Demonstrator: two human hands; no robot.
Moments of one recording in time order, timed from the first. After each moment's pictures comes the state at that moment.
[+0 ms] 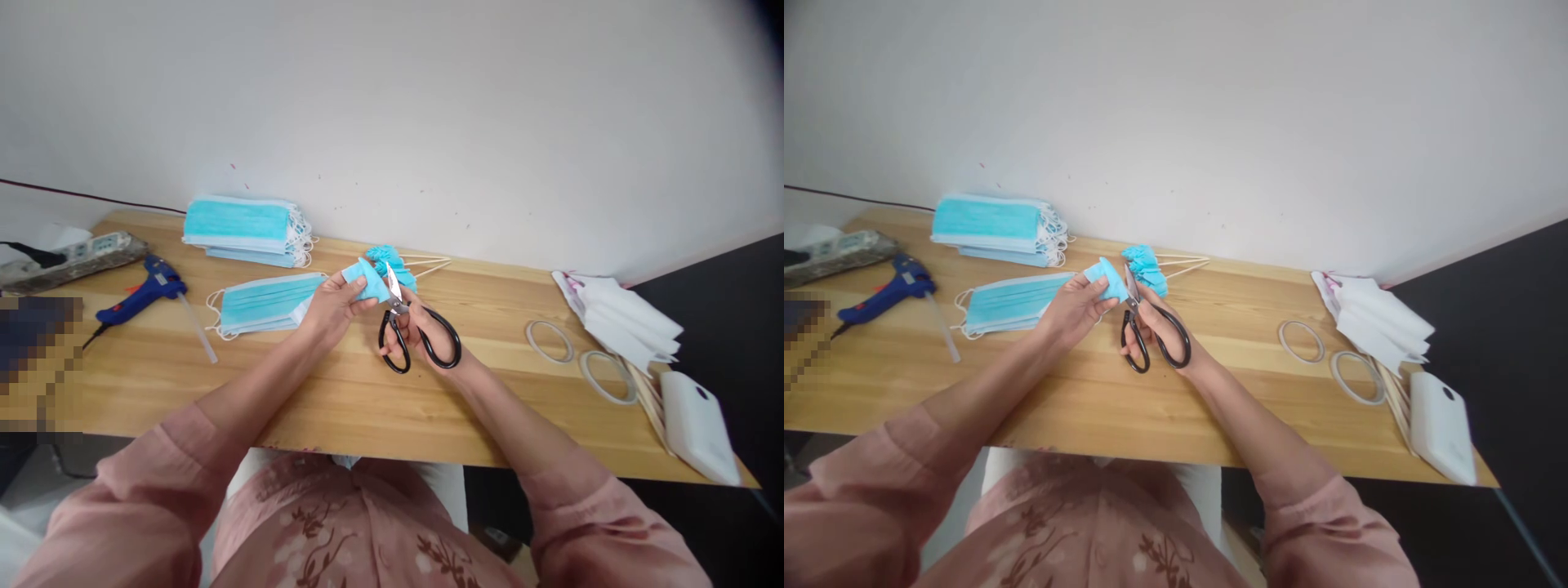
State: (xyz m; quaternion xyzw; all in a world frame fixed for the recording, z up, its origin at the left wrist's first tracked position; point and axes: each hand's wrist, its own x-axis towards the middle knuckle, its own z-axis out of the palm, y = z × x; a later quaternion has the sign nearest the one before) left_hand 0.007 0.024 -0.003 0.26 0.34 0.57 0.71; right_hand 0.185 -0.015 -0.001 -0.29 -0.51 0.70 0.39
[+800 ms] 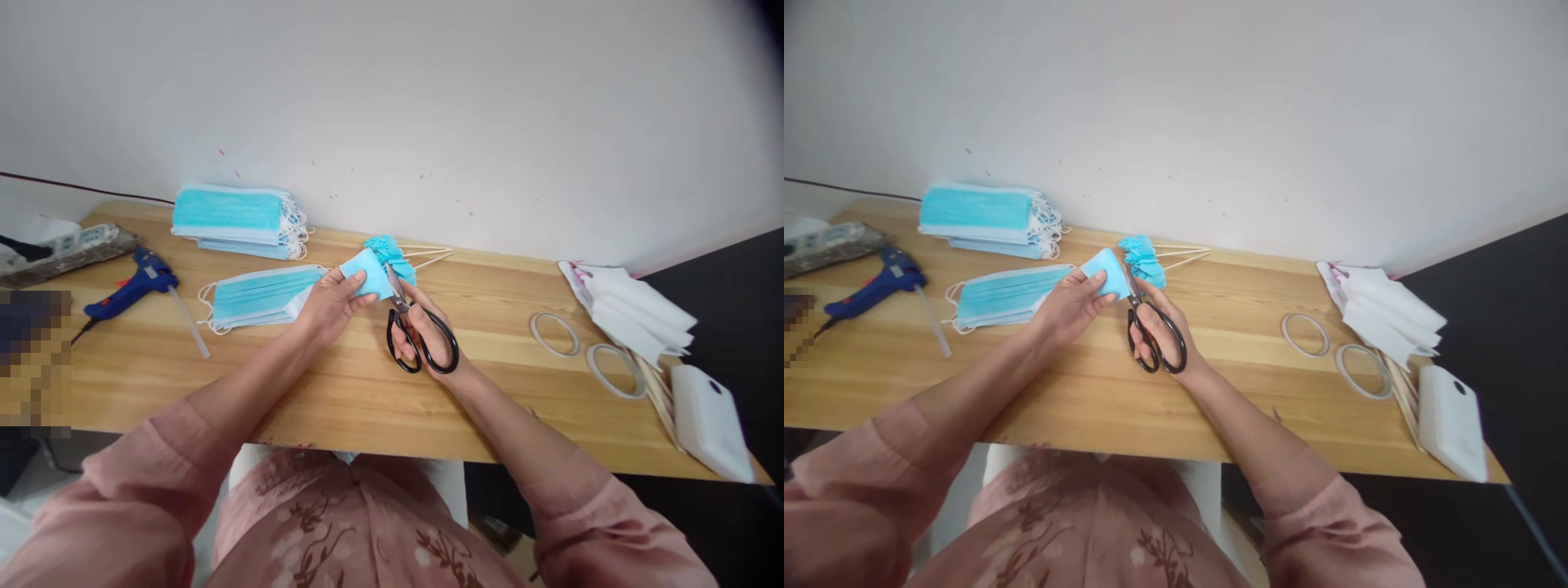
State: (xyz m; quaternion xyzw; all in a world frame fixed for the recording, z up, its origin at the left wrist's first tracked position) left_hand 0.010 0.023 -0.009 0.26 0.34 0.55 0.72; right_hand 0.186 -0.023 -0.028 -0.31 -0.50 0.65 0.48
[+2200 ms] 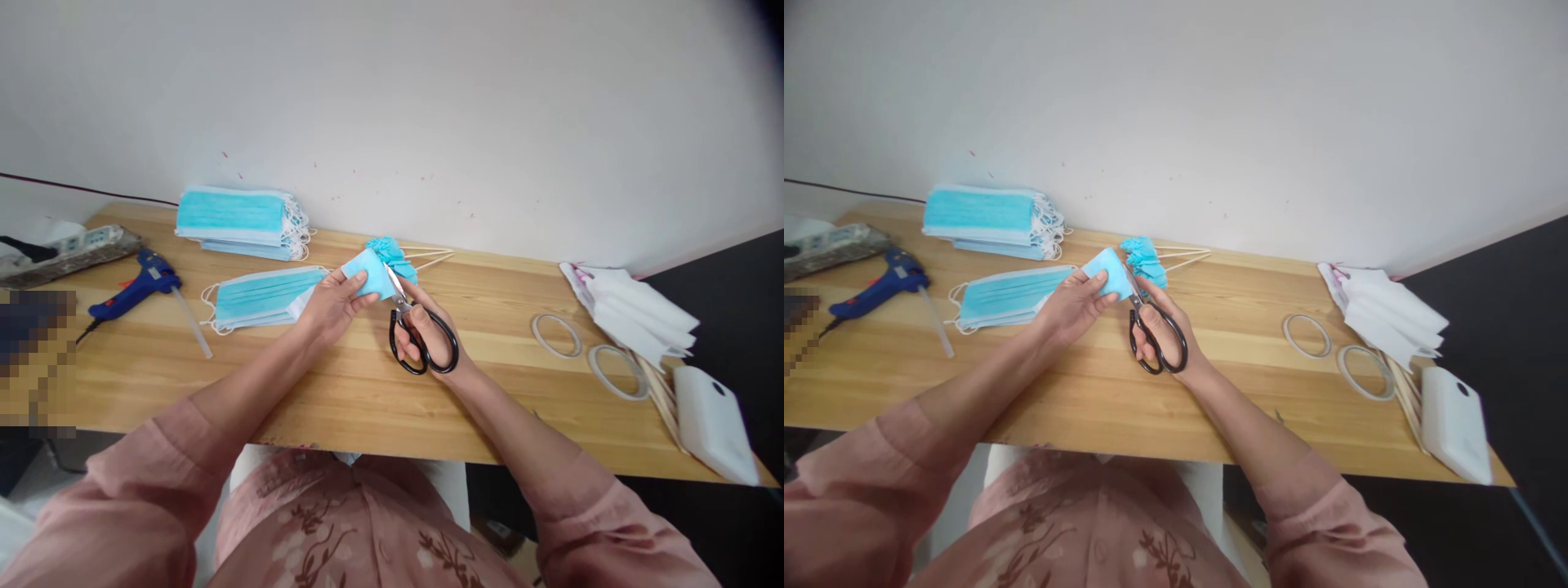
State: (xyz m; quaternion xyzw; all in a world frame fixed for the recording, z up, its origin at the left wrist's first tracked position) left_hand 0.010 0.025 -0.011 0.26 0.33 0.55 0.72; right_hand 0.183 -0.027 -0.019 -0.33 -0.51 0.63 0.48
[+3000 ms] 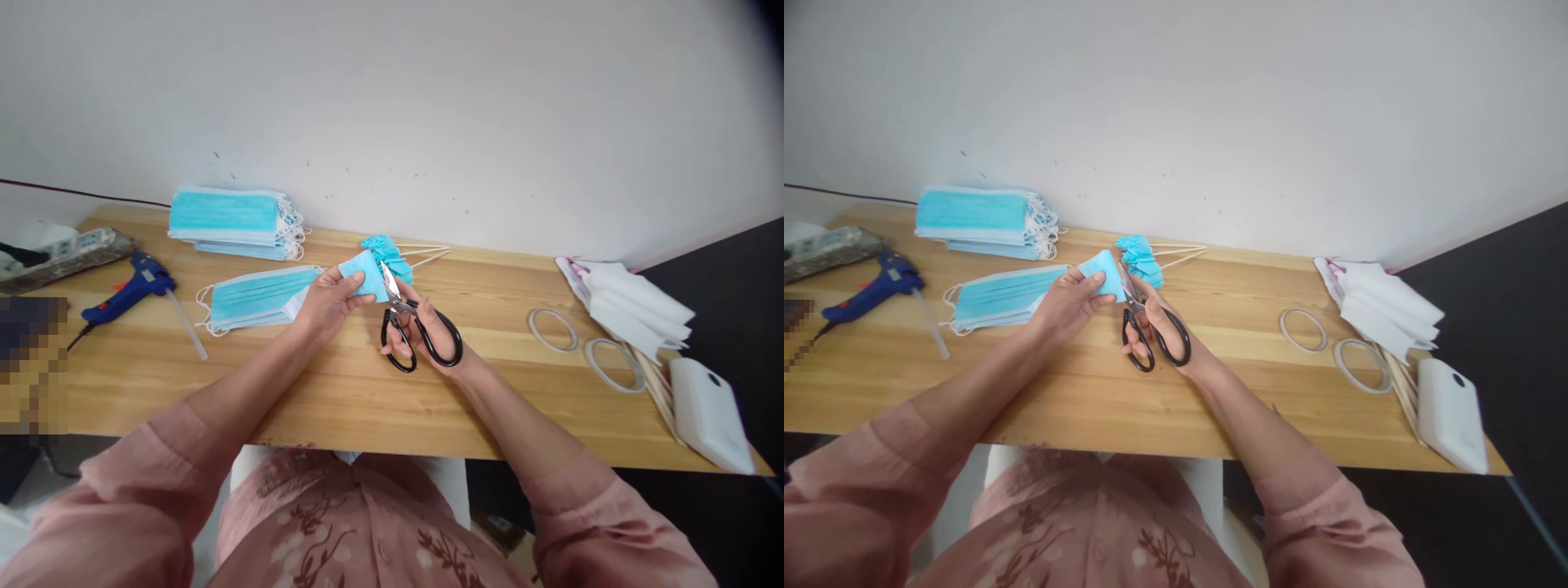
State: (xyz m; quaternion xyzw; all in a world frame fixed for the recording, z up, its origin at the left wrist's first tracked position) left_hand 0.009 0.023 -0.010 0.30 0.33 0.55 0.70; right_hand 0.194 -0.020 -0.014 -0.28 -0.51 0.71 0.39
